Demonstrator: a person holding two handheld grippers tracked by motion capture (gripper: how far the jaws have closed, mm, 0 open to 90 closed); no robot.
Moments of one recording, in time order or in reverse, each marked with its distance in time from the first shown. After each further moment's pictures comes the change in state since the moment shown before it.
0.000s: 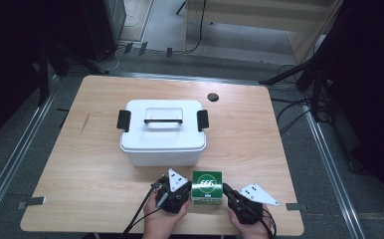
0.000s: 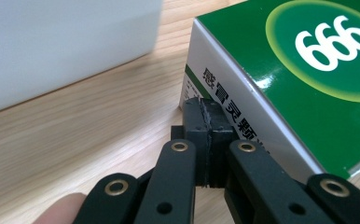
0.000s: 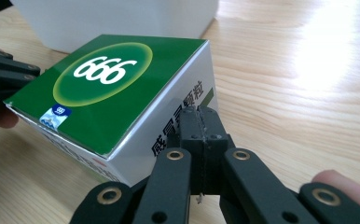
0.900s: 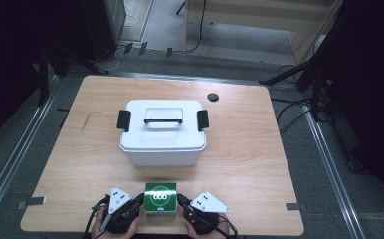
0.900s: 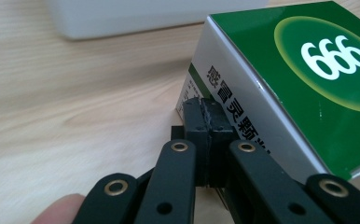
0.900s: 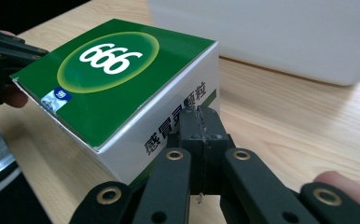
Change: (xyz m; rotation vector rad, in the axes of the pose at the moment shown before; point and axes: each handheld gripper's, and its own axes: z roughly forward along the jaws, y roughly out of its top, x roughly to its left) left arm 0.073 -0.060 -0.087 -0.046 0.106 -0.107; right arm 0.099 -0.007 0.044 0.010 0.197 -0.083
